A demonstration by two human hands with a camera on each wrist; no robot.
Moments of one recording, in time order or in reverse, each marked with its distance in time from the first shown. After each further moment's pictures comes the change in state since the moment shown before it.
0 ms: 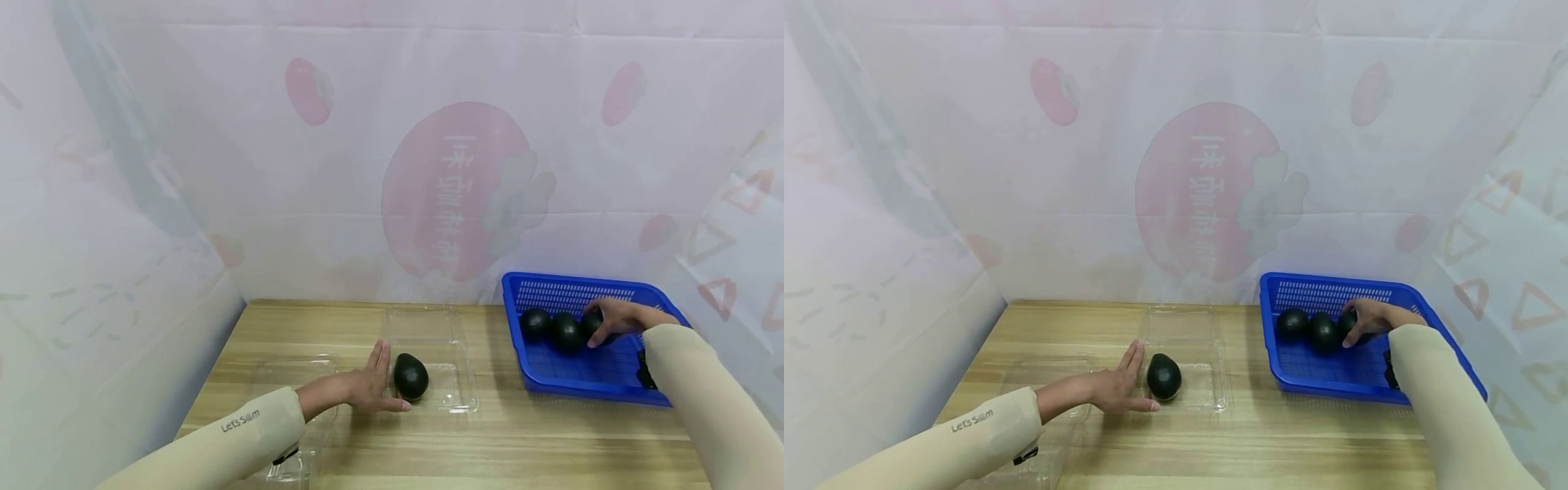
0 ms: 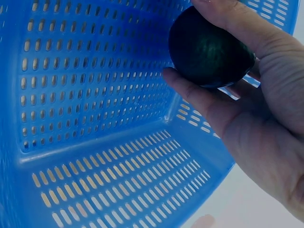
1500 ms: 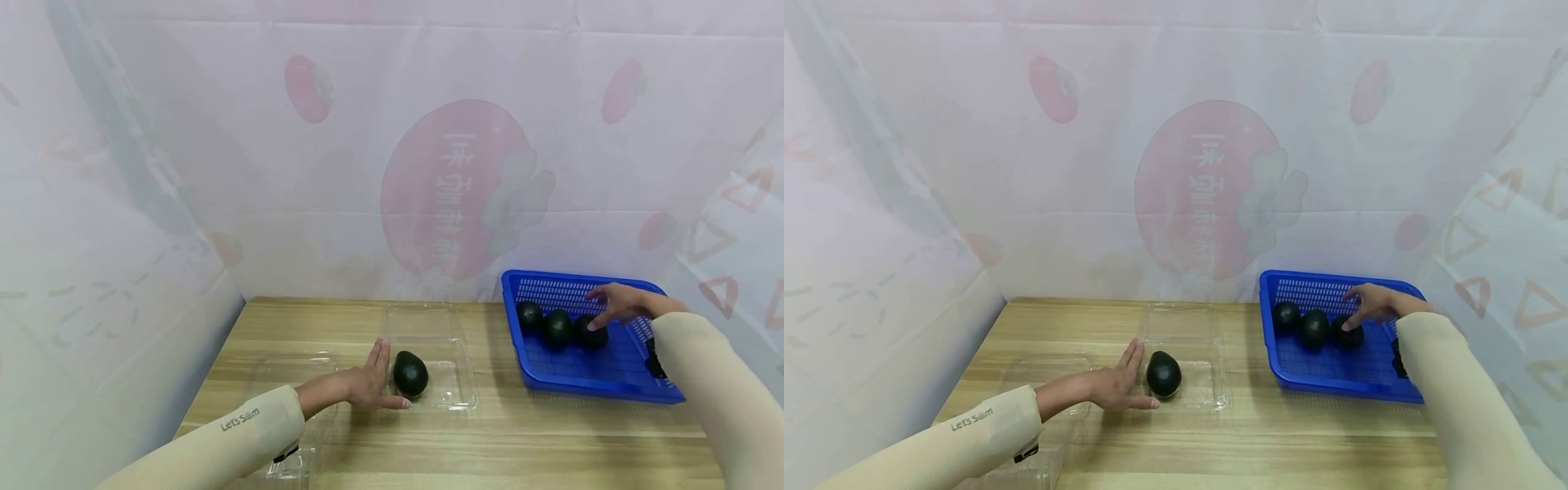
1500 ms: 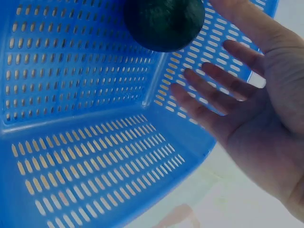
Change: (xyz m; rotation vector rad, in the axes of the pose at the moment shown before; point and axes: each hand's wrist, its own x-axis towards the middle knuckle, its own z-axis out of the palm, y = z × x) left_hand 0.000 -0.001 0.001 -0.017 -0.003 -0.016; right_hand -0.007 -0.012 -0.019 -0.111 0.046 -0.067
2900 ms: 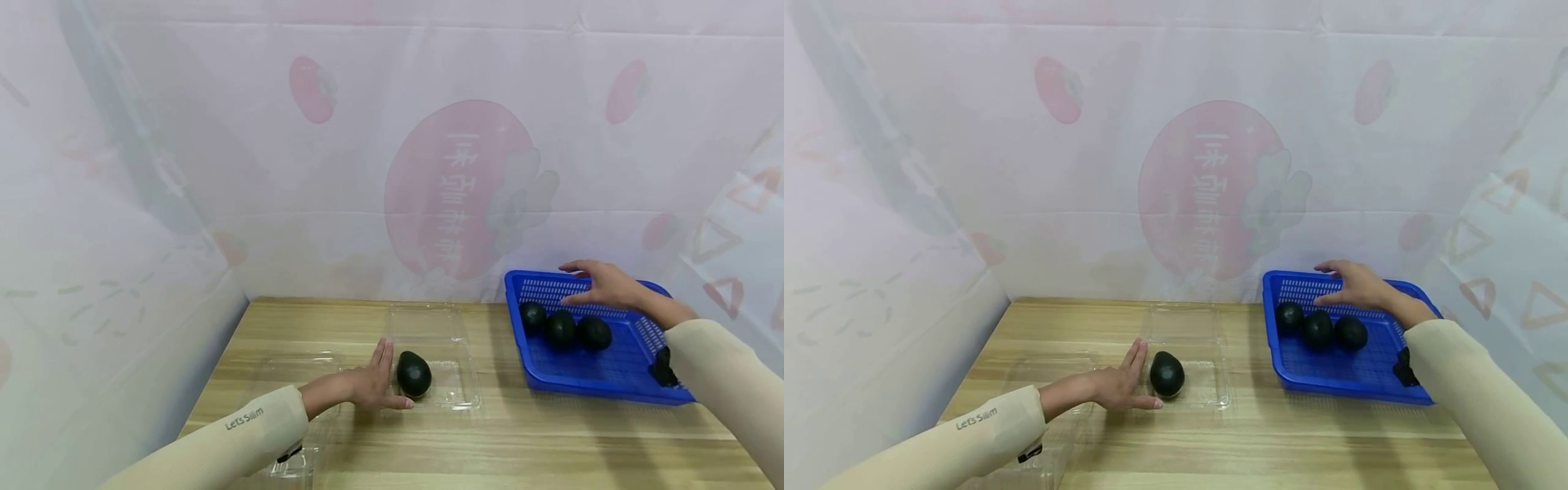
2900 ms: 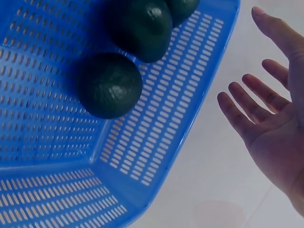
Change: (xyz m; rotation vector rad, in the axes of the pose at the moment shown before) left_hand 0.003 0.002 0.000 0.017 0.007 0.010; right_hand -0.001 -0.056 -0.001 -0.110 0.405 -0.324
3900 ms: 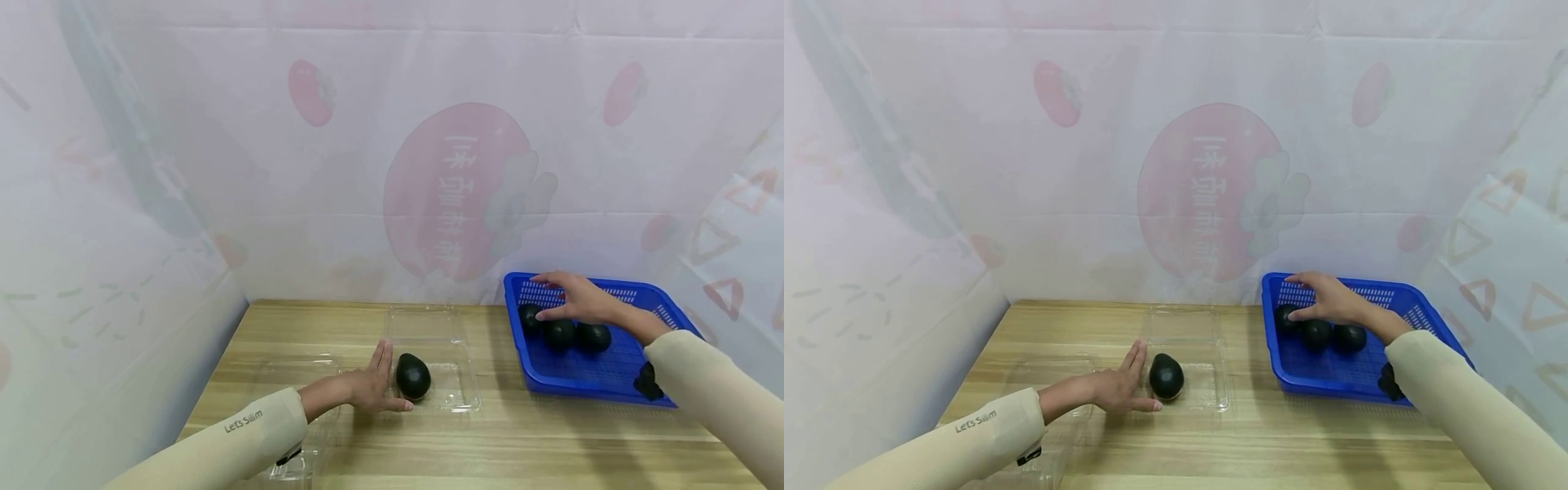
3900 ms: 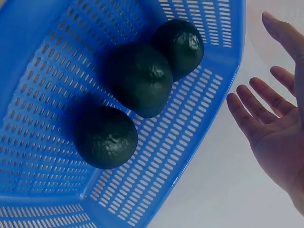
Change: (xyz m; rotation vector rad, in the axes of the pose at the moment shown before) left_hand 0.000 -0.001 0.001 0.022 0.001 -0.009; right_hand 0.008 -0.041 0.029 0.056 -0.003 -0.095
